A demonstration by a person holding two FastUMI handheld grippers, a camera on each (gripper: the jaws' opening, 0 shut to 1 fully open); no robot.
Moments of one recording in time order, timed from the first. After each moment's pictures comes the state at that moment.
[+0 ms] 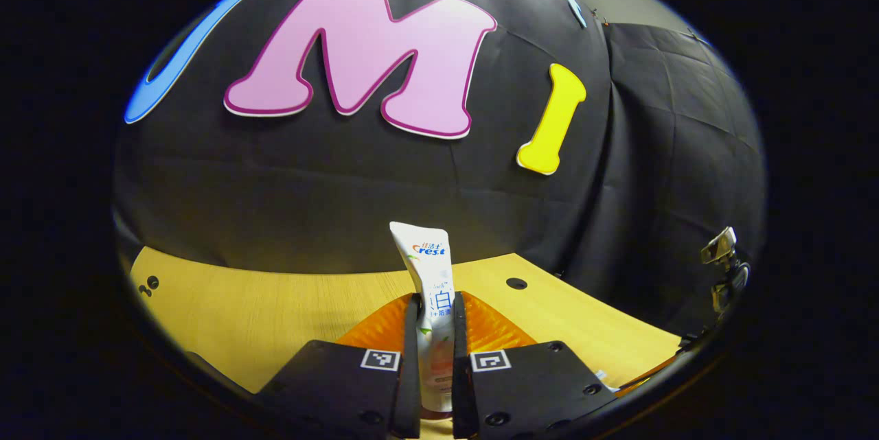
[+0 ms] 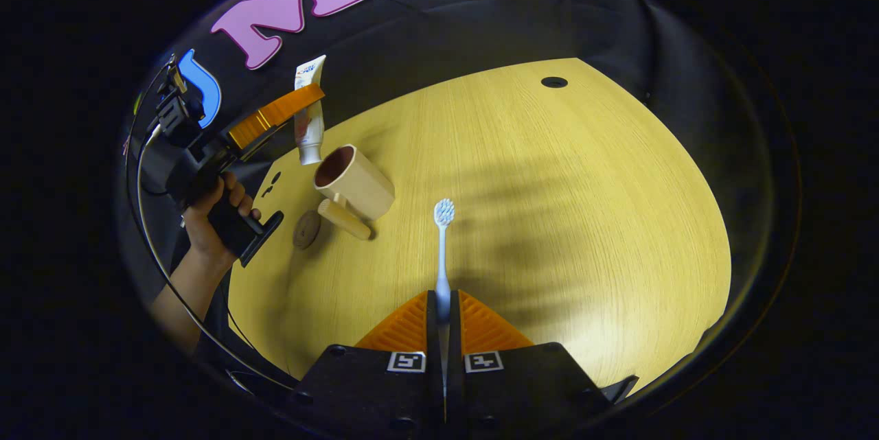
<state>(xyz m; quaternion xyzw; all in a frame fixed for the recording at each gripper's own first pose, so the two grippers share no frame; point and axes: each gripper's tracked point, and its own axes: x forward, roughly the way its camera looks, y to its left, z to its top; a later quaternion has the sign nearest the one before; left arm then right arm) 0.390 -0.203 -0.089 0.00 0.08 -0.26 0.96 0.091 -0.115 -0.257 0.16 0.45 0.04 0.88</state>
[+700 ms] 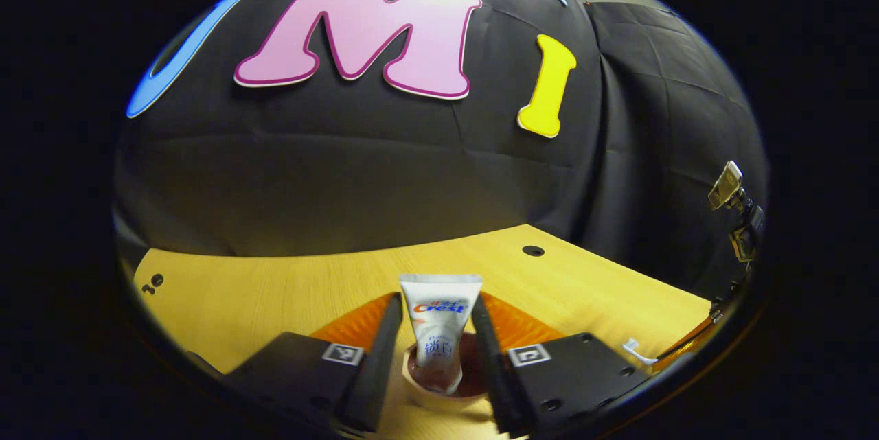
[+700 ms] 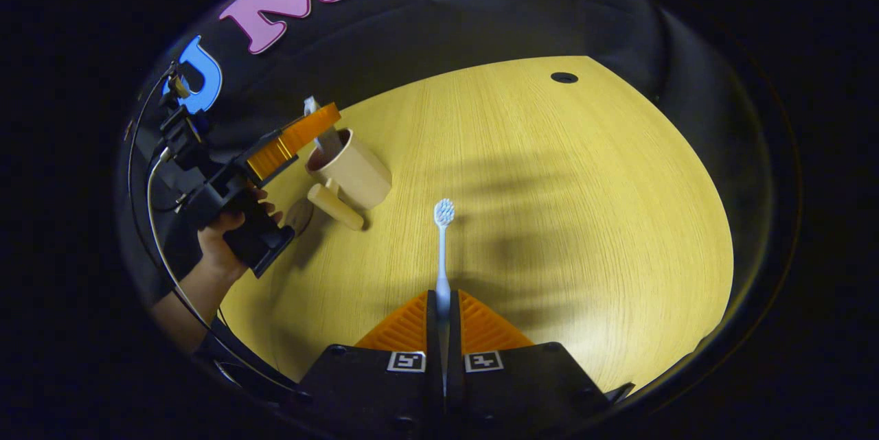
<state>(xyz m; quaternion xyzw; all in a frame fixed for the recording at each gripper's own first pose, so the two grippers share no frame) 0.376 -0.179 -0.134 0.03 0.08 -0.24 0.97 0.102 -0.104 -0.266 0.13 0.44 0.05 0.88</state>
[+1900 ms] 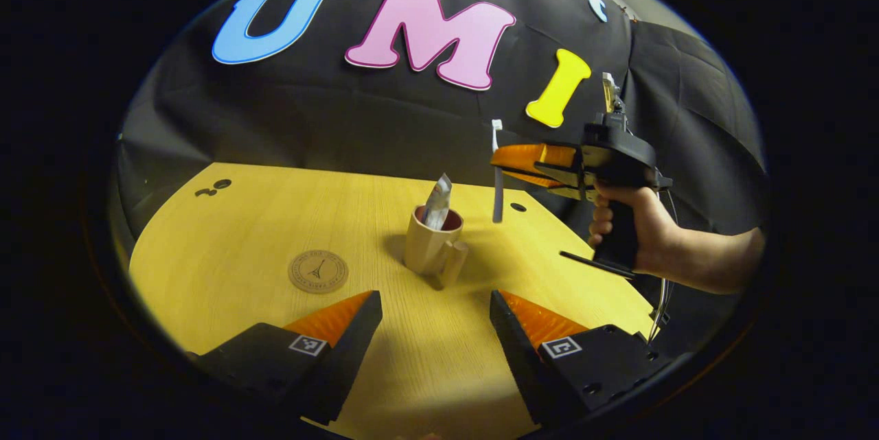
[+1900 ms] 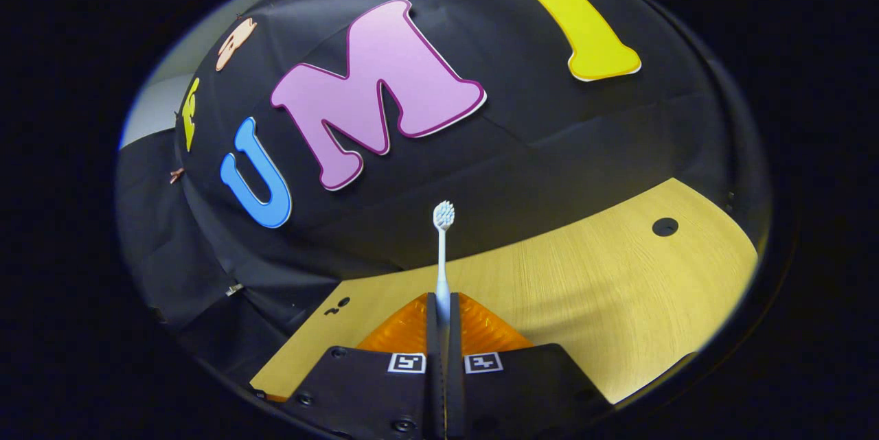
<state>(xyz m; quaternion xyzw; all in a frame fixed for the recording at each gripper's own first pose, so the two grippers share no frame) 0.145 -0.113 -0.168 -0.05 0.20 -0.17 0.96 0.293 -0.026 -0.116 0.21 0.12 0.14 0.96</state>
